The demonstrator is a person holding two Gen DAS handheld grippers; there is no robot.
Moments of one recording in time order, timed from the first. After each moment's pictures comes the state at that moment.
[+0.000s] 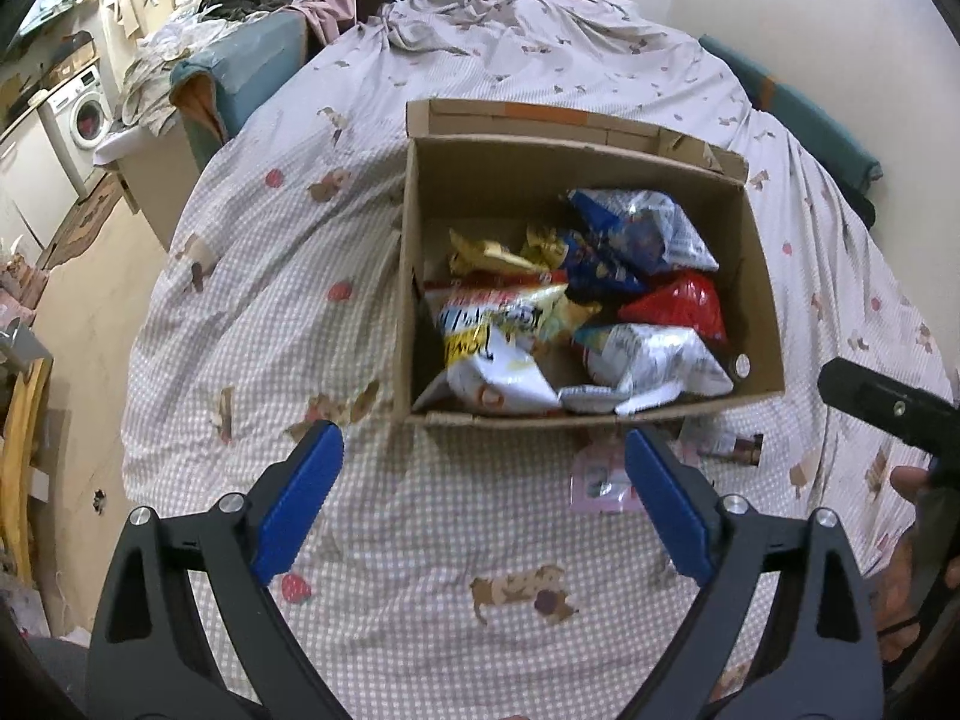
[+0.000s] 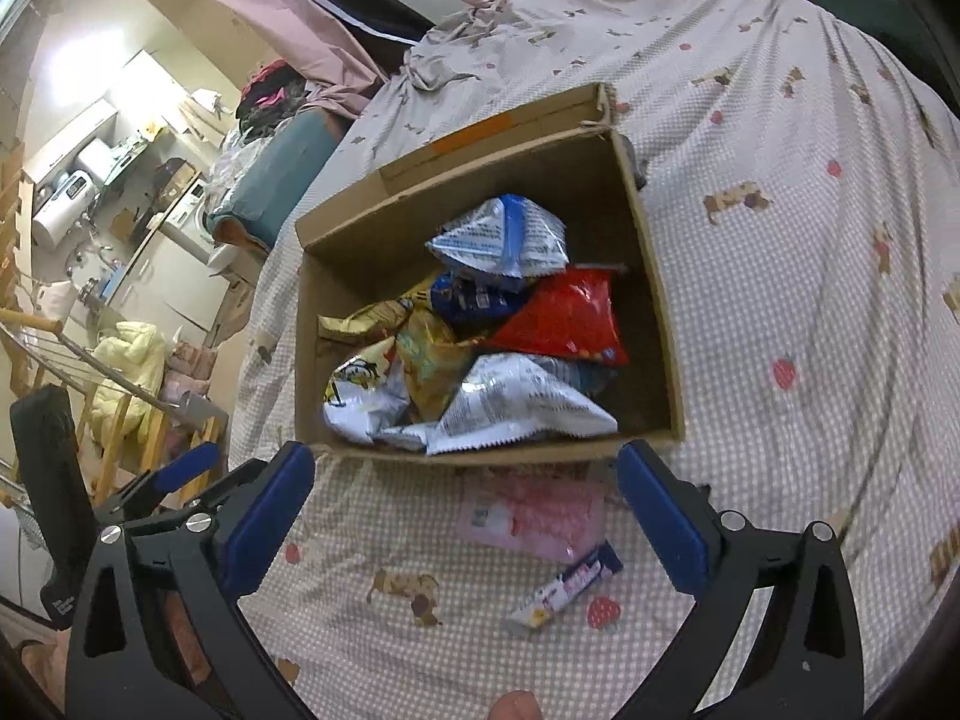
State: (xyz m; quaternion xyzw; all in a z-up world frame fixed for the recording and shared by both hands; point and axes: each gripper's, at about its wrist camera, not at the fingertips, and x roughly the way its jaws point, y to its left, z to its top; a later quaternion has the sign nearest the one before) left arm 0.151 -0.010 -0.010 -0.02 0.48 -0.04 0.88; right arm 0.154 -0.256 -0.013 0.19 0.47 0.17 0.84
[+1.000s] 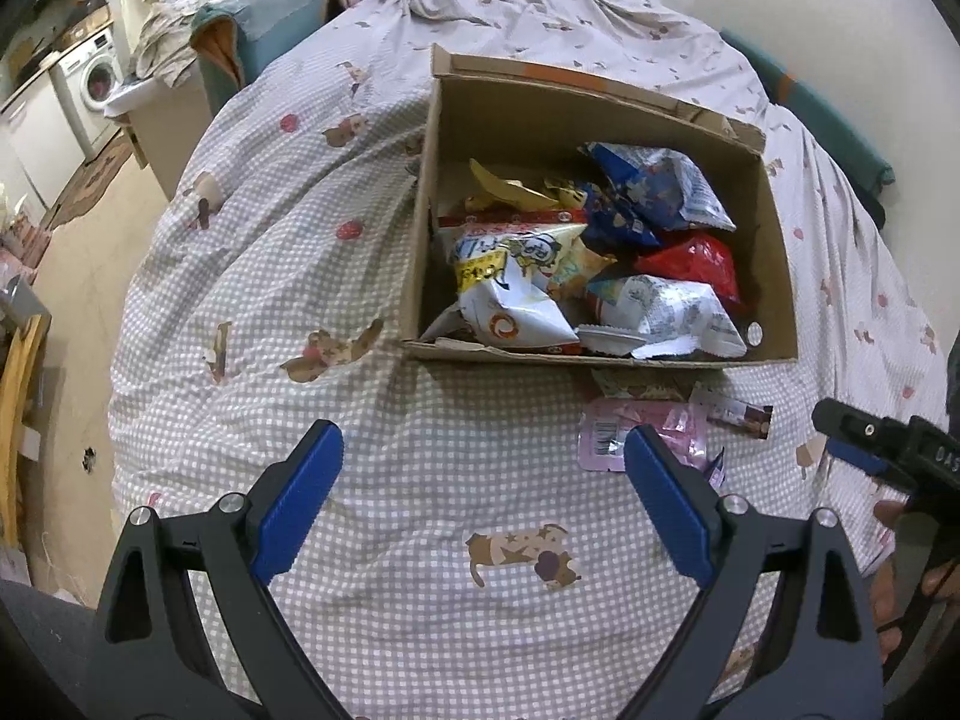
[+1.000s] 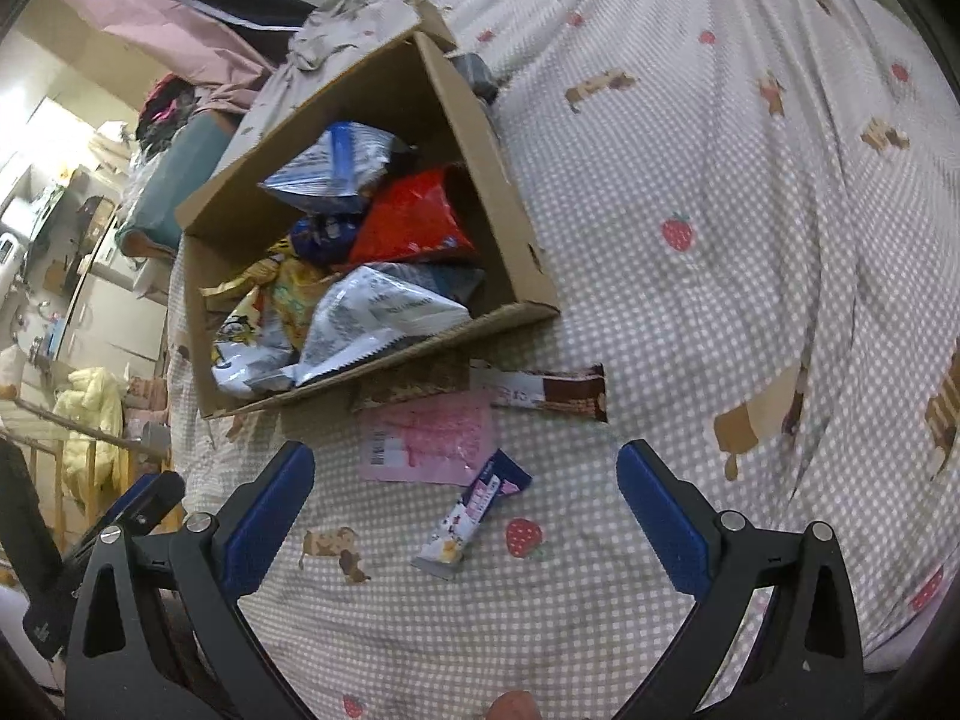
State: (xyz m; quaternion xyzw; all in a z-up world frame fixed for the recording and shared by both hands) left arm 0.134 -0.002 -0.033 -0.06 0.50 -0.03 0.86; right arm 0.127 -0.298 -0.069 0.24 0.53 0.07 0.81
